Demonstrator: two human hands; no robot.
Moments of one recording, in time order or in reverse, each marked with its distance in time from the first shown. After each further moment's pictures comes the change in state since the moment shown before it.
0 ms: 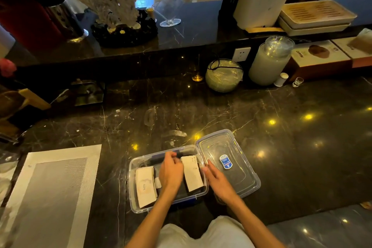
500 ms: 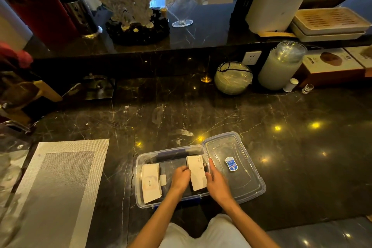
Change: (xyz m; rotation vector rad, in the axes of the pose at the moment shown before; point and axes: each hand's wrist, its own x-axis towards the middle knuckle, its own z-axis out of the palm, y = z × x) left_hand -0.003 -0.031 0.018 -0.227 -0.353 -0.171; right_hand -0.002 -0.010 0.028 -0.353 0.138 -0.021
